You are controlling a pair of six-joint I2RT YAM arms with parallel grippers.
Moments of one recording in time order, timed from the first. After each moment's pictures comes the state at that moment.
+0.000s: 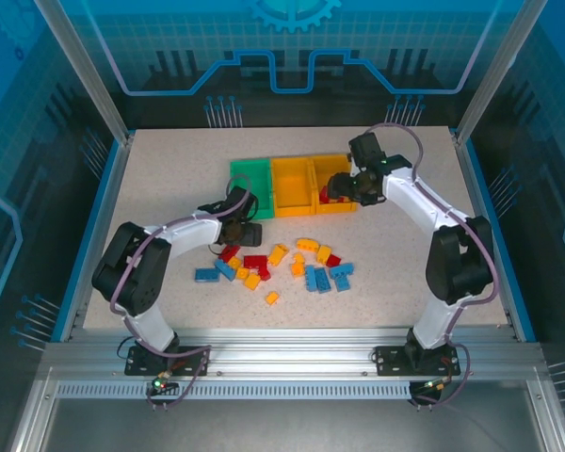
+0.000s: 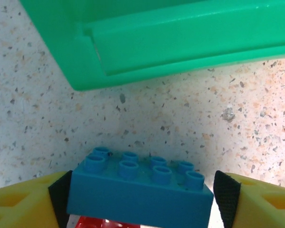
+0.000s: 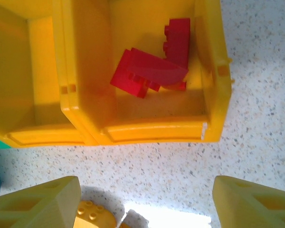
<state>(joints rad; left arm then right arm) -0.43 1.73 1.00 -0.45 -0.14 -0.42 0.31 1.76 1.45 -0.78 -0.06 0.40</state>
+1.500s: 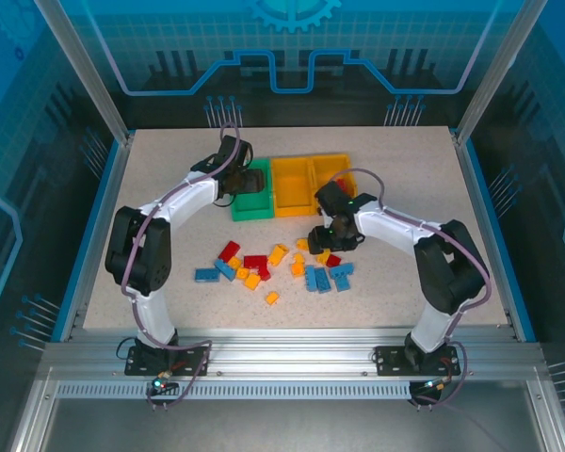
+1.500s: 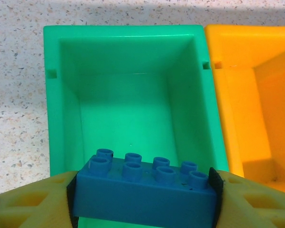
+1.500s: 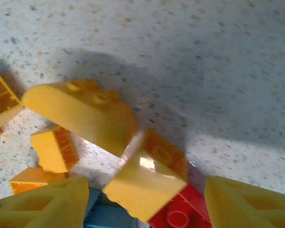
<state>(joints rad) -0.32 1.87 1.45 -0.48 -0.06 -0.41 0.58 1.75 1.18 -0.75 -0.07 0.38</state>
